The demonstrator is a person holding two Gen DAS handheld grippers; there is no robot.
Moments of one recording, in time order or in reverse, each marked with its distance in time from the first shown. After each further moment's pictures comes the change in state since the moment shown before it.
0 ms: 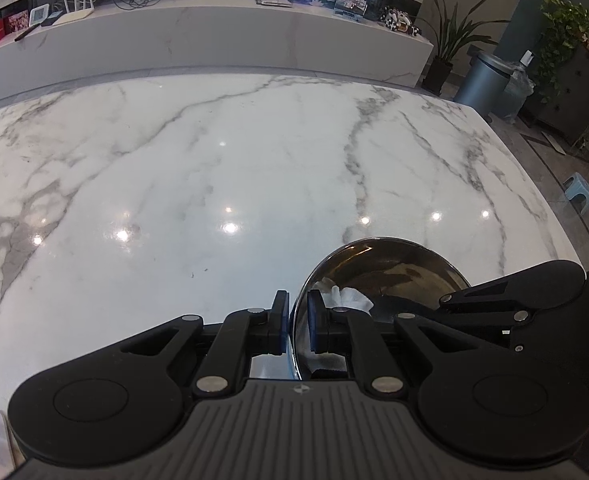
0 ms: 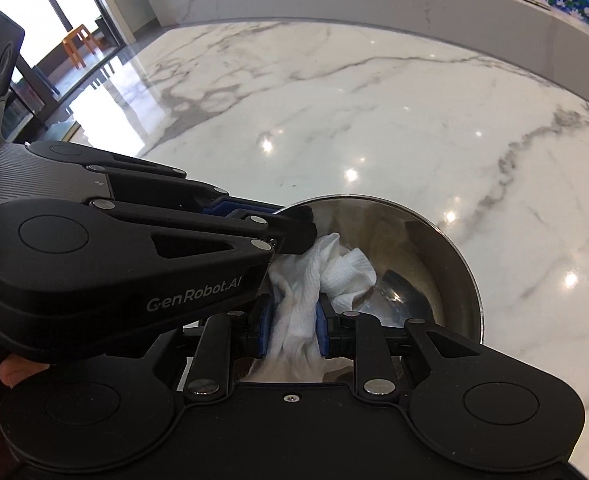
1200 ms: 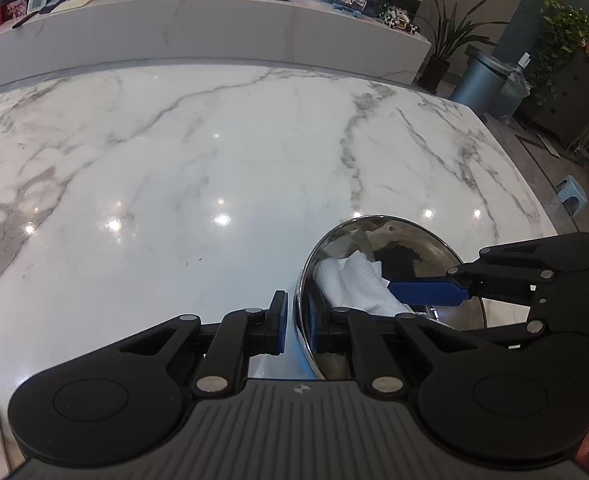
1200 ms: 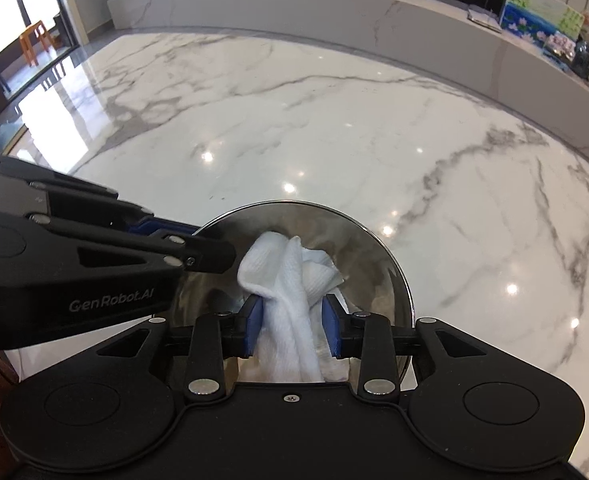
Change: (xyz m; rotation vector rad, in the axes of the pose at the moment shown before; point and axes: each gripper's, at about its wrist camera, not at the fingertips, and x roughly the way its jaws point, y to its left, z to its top) left arm 0.000 0.004 -0.001 -0.030 0.020 -0.034; right arm -0.013 -0.015 0.000 0.013 -0.040 -0.184
